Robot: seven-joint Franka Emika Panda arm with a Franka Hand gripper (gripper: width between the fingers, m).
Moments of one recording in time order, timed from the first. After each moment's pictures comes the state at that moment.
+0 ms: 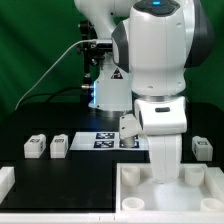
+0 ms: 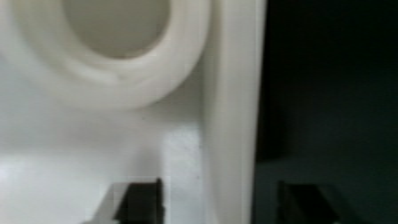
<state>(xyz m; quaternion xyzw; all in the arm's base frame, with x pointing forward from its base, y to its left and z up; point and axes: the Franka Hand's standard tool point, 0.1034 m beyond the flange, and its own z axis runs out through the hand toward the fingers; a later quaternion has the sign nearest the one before) 0.496 0.063 0.009 -0.71 -0.70 0.02 0.06</state>
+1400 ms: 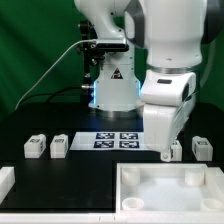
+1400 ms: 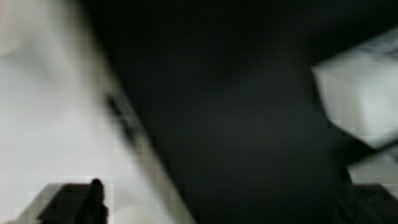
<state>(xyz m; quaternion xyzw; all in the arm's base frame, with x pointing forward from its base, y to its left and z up) 0.468 0.101 0.050 -0.87 -0.49 0.04 0.06</state>
